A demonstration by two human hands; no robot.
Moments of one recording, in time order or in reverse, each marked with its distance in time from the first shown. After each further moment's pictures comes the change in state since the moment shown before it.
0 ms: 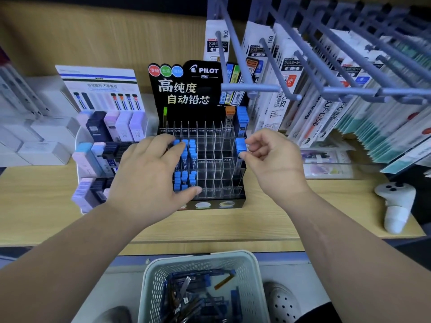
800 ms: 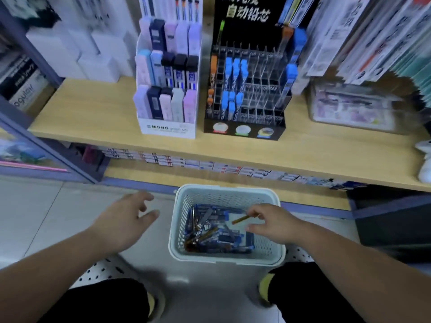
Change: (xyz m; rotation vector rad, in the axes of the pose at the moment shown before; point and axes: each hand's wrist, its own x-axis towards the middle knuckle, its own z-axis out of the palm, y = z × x) left_hand -0.245 -0.045 0.055 -0.493 -0.627 -0.627; right_hand -0.198 0.091 0.046 -0.447 -1.157 0.327
